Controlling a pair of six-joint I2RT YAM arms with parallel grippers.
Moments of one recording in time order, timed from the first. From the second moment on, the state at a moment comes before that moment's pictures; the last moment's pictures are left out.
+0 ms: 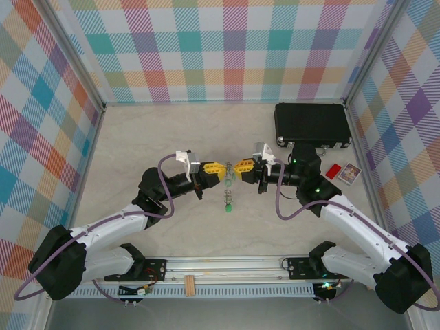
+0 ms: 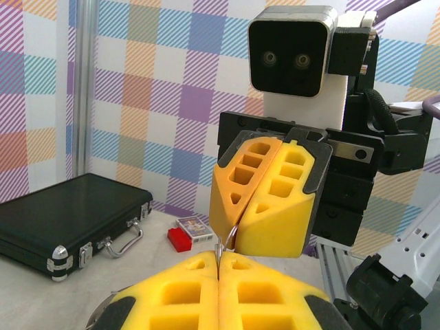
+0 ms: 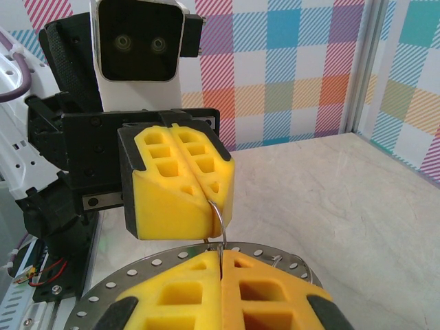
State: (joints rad) left arm -0.68 1.13 0.52 0.83 0.58 -0.28; right arm 0.58 1.01 0.76 0.12 -0.78 -0.08
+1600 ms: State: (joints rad) left arm -0.68 1.14 0.52 0.83 0.60 -0.29; right arm 0.58 1.03 0.76 0.12 -0.83 -0.11
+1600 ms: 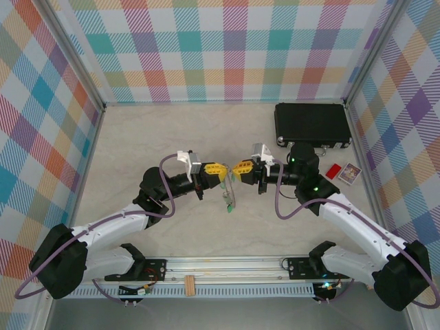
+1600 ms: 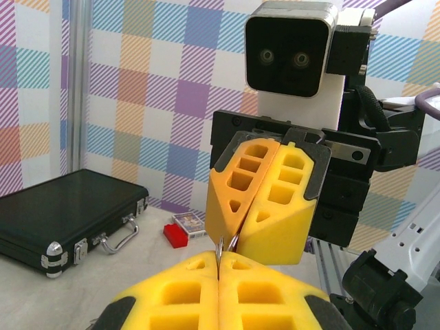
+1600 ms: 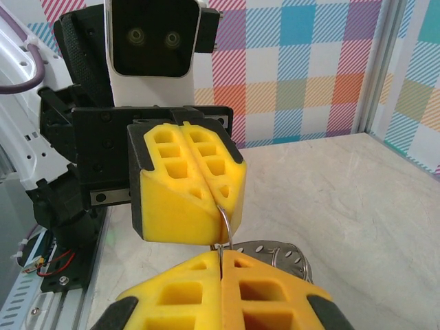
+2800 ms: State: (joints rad) left arm -0.69 1.12 0.53 0.88 0.50 -0.35; right arm 0.81 0.85 0.63 0.05 -0.40 -0.37
